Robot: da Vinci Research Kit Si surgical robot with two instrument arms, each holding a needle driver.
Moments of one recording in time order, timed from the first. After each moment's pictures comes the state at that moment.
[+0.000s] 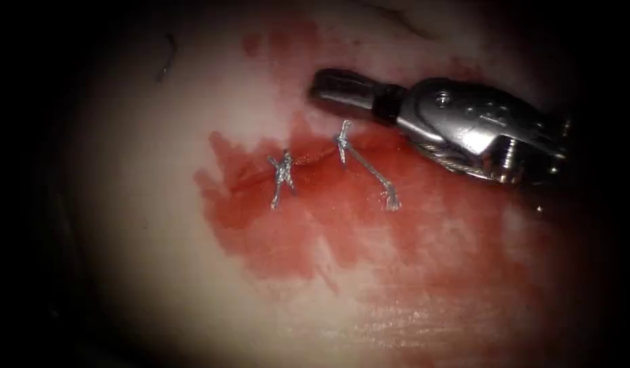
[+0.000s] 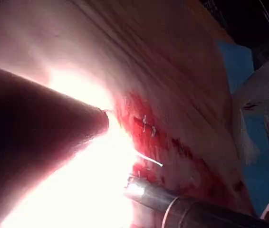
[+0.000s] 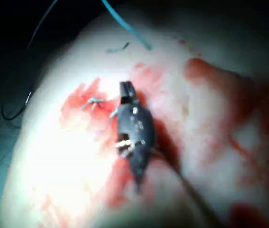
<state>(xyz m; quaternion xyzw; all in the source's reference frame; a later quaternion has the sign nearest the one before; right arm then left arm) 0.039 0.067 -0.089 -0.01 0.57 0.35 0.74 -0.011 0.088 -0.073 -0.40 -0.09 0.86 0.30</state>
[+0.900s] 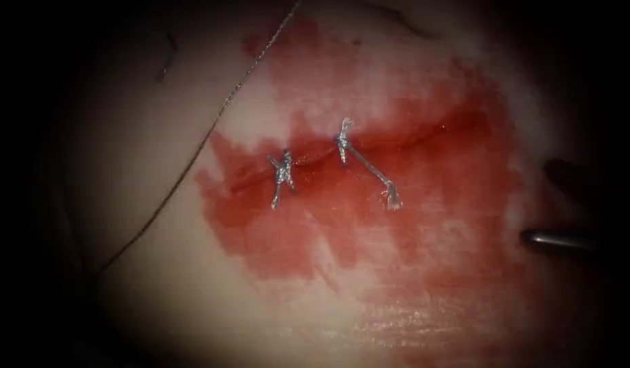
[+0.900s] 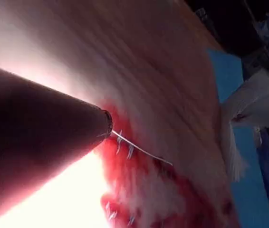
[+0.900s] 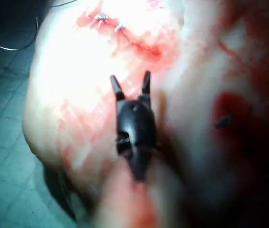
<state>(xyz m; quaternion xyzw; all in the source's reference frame) 0.024 0.059 -0.094 -0.06 0.56 0.38 0.73 -0.026 0.106 -0.063 -0.45 -0.06 0.83 0.34</state>
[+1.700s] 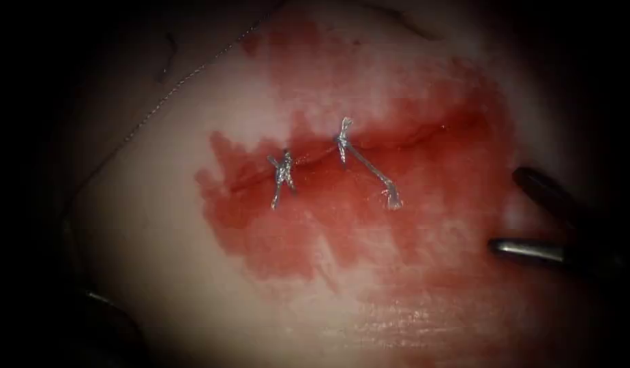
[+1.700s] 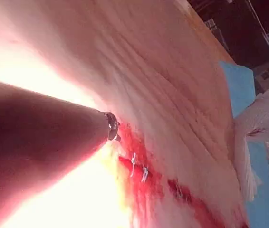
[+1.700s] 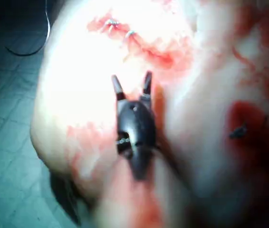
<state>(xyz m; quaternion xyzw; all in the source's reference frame) 0.026 0.058 -0.094 -0.06 0.56 0.37 0.74 -0.025 0.108 -0.054 -0.49 -0.08 0.78 0.38</state>
